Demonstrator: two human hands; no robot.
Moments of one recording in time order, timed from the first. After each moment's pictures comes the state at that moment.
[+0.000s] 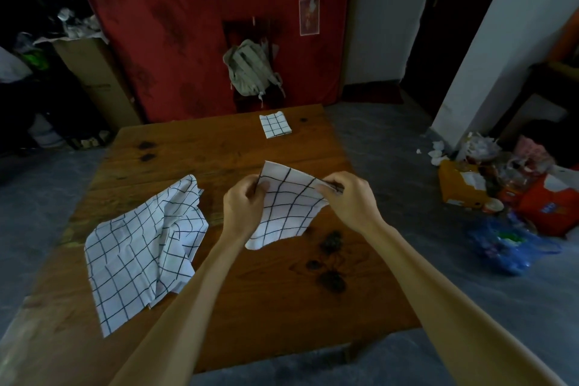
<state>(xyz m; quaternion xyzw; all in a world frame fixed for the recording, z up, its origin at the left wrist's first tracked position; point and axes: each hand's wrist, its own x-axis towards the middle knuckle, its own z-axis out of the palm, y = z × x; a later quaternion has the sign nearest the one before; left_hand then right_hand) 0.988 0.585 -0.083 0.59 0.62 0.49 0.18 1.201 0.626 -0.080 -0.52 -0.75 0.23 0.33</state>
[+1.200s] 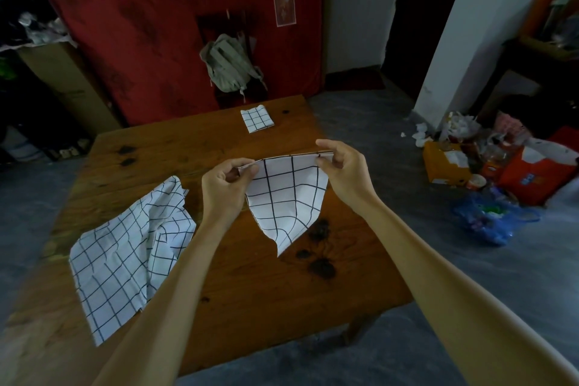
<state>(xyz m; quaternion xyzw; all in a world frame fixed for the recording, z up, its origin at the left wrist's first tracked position) 0.998 0.586 -0.057 0.55 0.58 0.55 0.24 1.215 0.623 -0.058 -0.52 -0.62 0.35 0.47</state>
